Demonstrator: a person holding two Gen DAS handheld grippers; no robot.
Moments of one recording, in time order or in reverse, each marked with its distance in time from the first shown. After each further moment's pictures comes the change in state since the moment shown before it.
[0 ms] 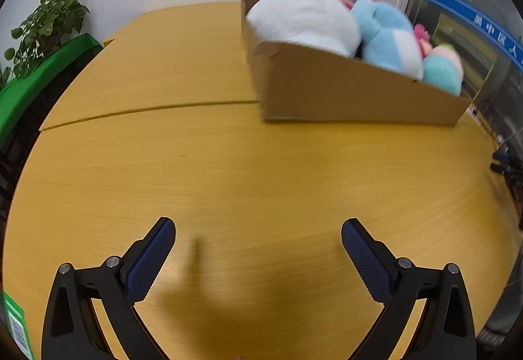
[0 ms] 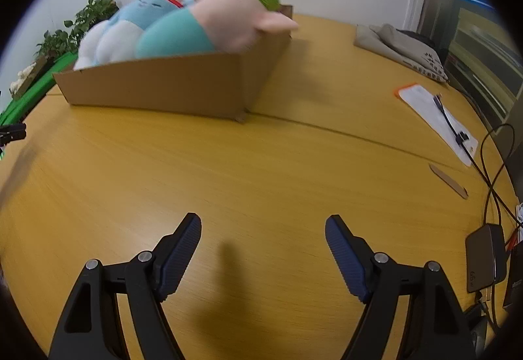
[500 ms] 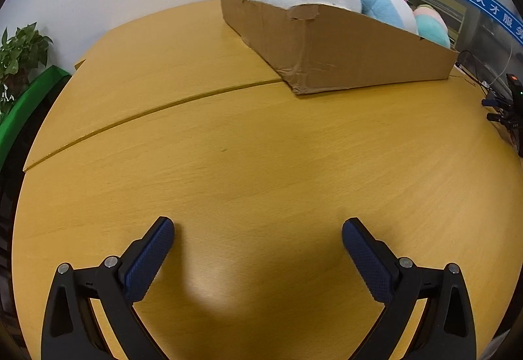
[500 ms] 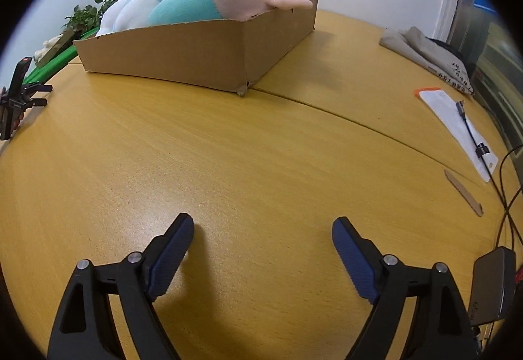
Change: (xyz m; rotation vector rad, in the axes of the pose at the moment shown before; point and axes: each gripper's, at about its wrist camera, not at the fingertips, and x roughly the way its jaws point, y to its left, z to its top) left arm 0.020 0.055 -0.014 0.190 -0.007 -0.069; right arm 0.014 -0.015 -0.010 -0.130 0.013 0.109
